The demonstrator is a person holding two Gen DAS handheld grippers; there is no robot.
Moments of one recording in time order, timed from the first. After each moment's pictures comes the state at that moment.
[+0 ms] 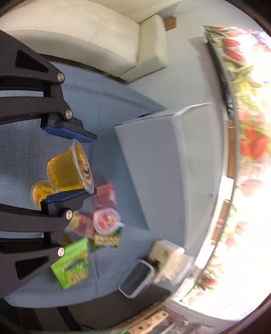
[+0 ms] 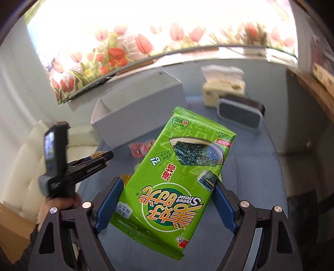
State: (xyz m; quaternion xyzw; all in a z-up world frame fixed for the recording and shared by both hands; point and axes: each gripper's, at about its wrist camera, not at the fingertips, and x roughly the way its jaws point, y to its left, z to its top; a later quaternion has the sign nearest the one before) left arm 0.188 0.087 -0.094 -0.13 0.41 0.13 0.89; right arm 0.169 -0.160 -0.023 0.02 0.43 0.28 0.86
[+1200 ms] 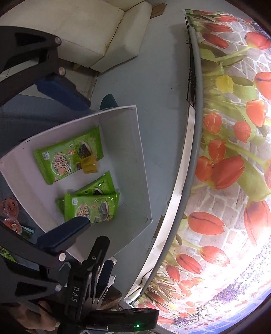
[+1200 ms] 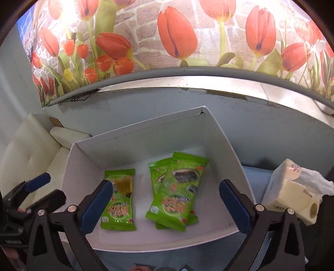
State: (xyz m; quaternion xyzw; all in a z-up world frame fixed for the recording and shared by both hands) left arm 0.313 0.227 -0.023 -0.18 0.37 0.12 0.90; right arm 0.434 0.054 -0.023 -0.06 0.44 0.32 0.83
